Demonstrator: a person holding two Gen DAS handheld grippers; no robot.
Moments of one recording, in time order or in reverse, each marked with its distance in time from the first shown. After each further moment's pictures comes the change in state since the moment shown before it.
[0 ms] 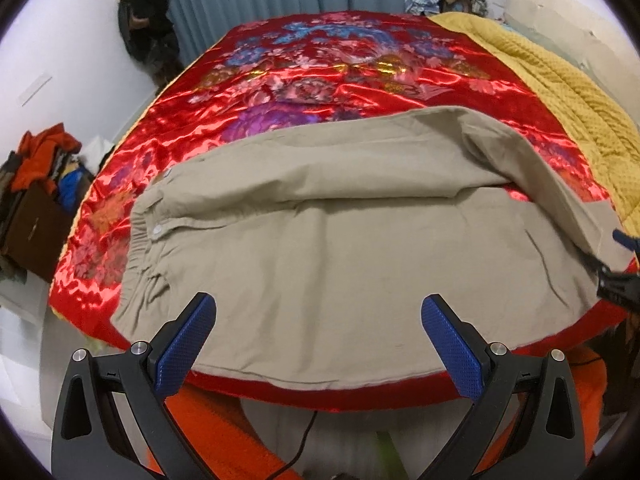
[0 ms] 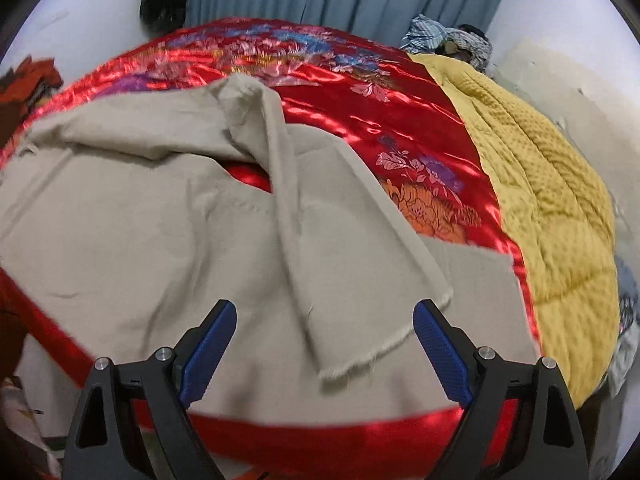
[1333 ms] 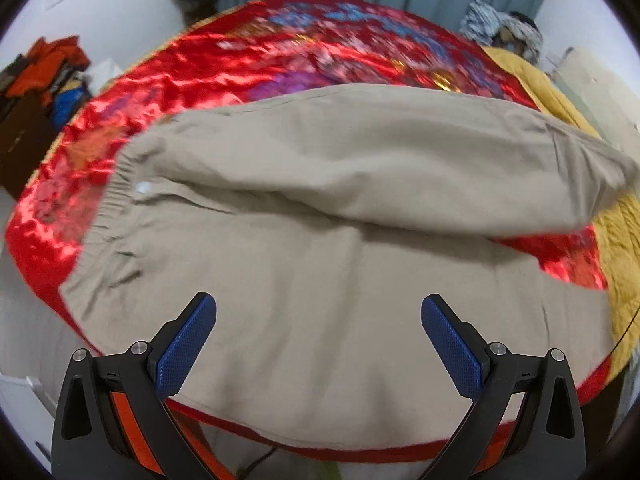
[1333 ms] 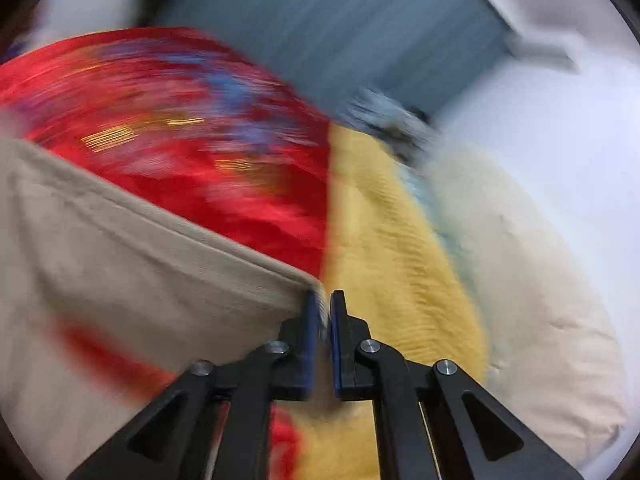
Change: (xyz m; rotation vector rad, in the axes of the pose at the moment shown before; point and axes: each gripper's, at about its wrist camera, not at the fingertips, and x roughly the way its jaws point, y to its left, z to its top) left arm 0.066 0.059 0.022 -0.277 0.045 -0.083; right arm 0.028 -0.225 0.239 -0.031 -0.060 -0.479
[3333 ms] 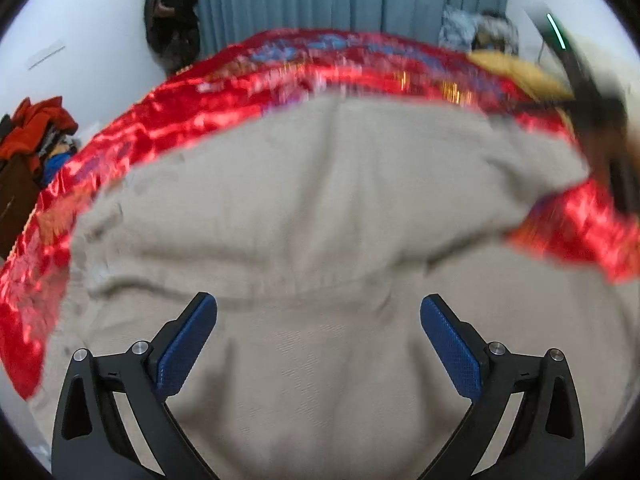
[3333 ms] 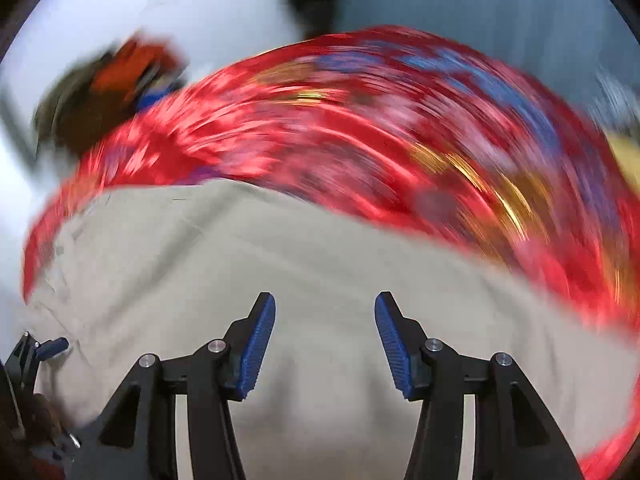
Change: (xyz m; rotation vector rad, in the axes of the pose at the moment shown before) left arm 0.089 0.007 0.037 0.136 -0.189 -0.003; right arm -0.016 0.386 0.075 -0.071 -0.004 0.998
